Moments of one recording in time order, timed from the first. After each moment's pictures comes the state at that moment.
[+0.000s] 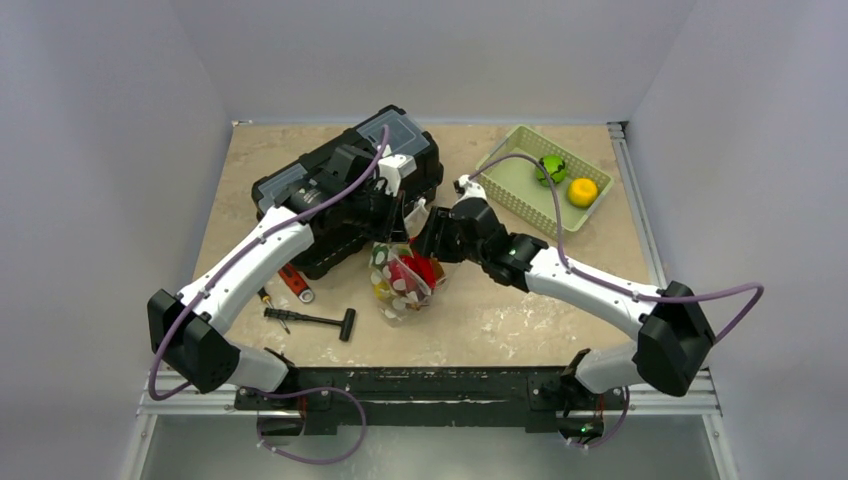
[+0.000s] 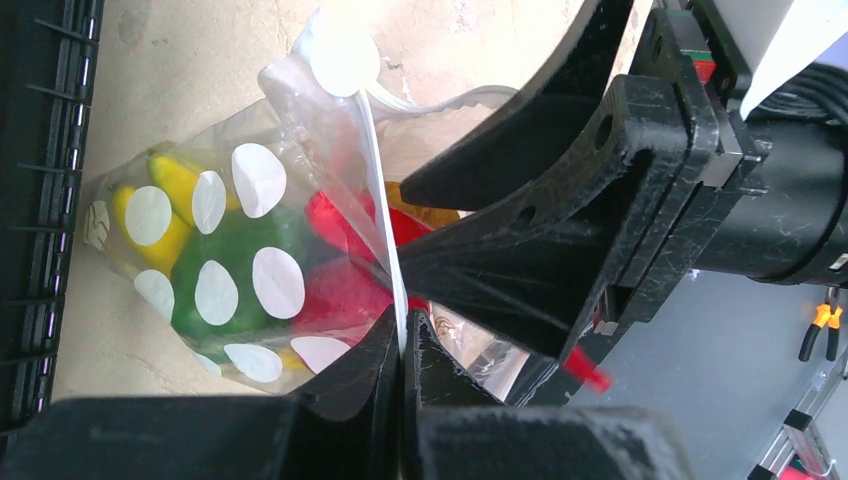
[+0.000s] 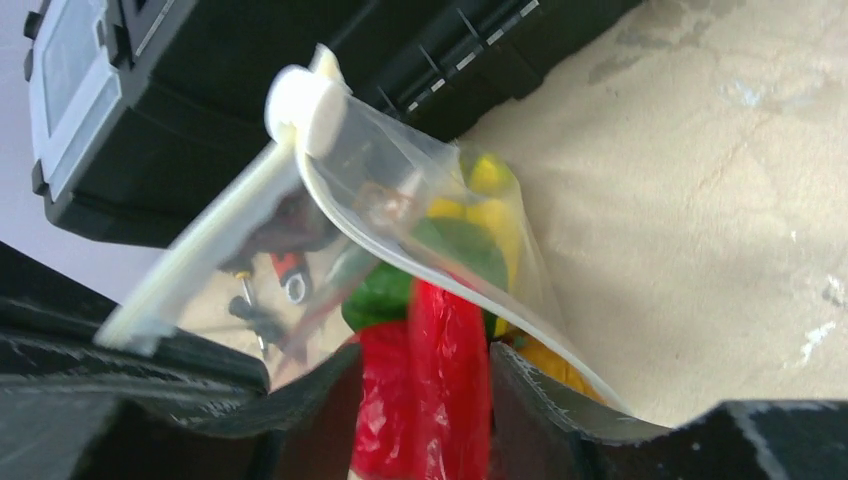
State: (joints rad) left arm -0.57 1.41 1.36 -0.77 0.39 -0.22; right arm 0.84 1.37 0.97 -0.16 0.10 0.83
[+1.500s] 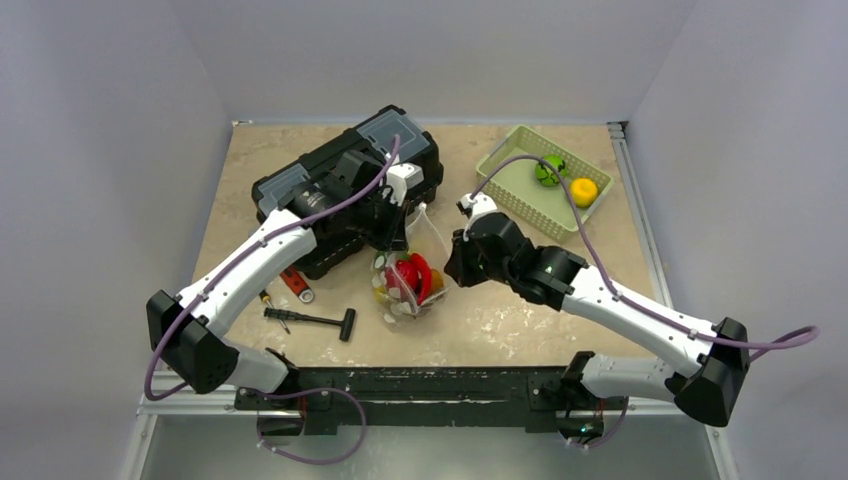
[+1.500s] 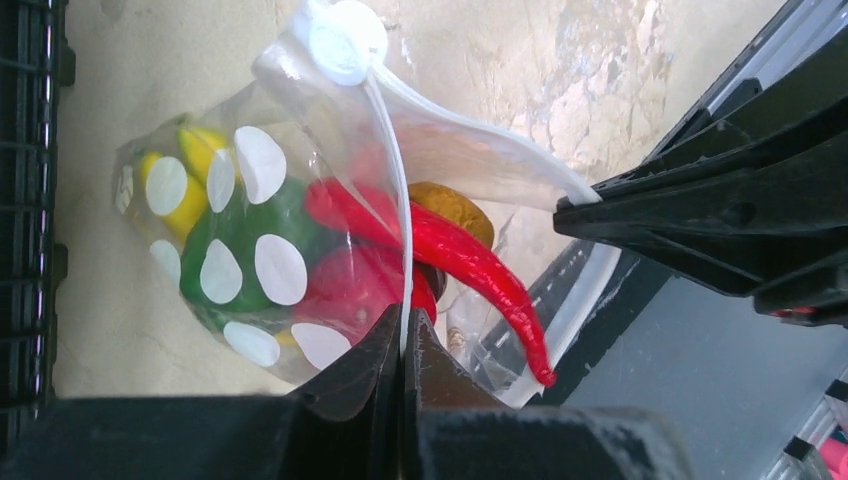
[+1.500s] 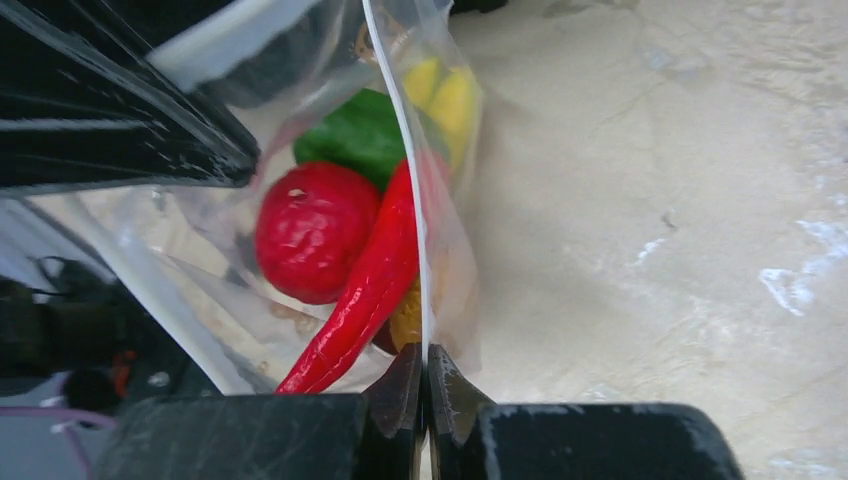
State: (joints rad) left arm -0.62 1.40 1.36 -0.81 0.35 -0.17; right arm 0.91 1.15 0.98 -0.51 0.15 0.51
